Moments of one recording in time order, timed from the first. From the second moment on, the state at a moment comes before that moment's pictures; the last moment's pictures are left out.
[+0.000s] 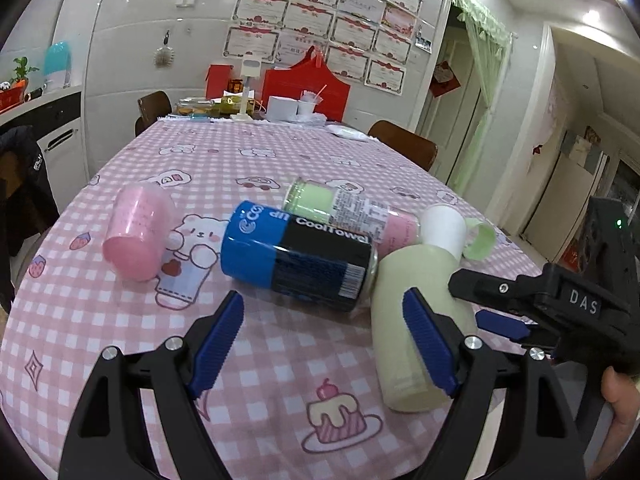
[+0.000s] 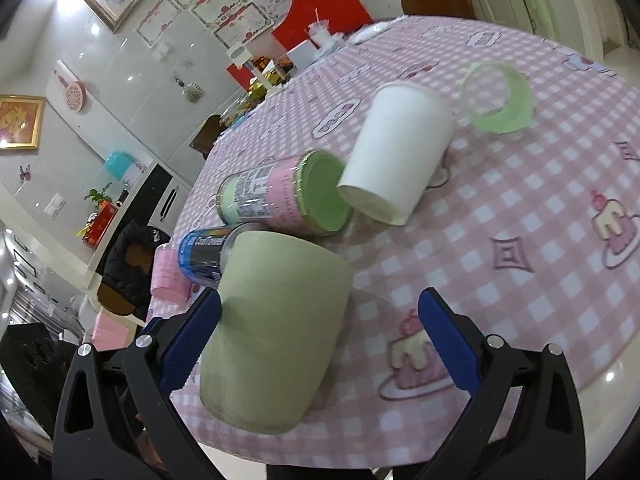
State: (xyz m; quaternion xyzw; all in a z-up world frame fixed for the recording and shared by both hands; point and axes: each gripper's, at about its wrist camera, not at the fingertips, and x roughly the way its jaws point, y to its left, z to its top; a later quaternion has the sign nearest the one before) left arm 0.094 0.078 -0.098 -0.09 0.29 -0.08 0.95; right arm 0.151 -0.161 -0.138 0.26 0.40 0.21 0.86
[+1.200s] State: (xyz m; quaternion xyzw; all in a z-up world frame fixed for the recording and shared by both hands) left arm 0.110 0.052 -0.101 -0.08 0.29 -0.11 0.95; right arm 0.135 -0.163 -0.104 0.10 0.29 0.16 0.94
